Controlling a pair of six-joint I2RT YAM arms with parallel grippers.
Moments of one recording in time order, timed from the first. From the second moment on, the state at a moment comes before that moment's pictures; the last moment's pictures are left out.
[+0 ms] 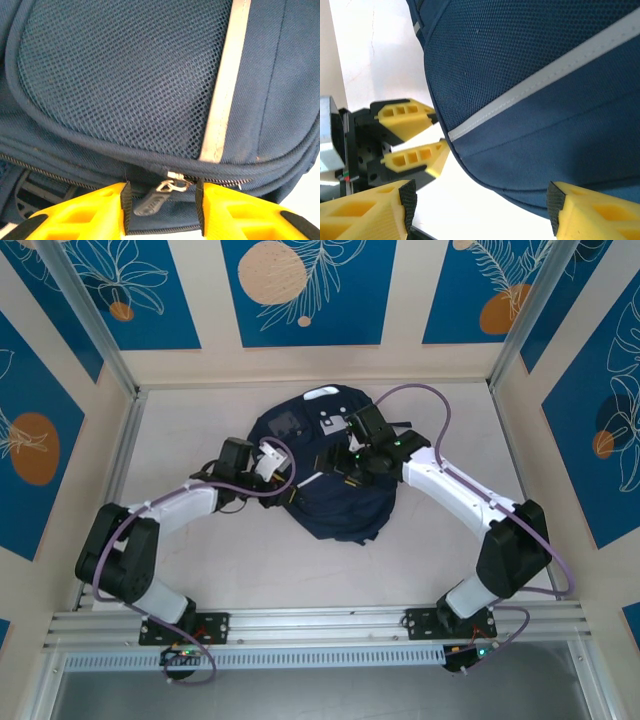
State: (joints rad) left arm -0.42 1.54 0.86 -0.15 0.54 0.14; right arm 0.60 1.53 1.31 -0.74 -0.27 0.83
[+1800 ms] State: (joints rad) left arm -0.57 1.34 0.75 -0.18 0.41 -0.22; right arm 0.64 1.63 1.11 -0.50 -0.29 0.98
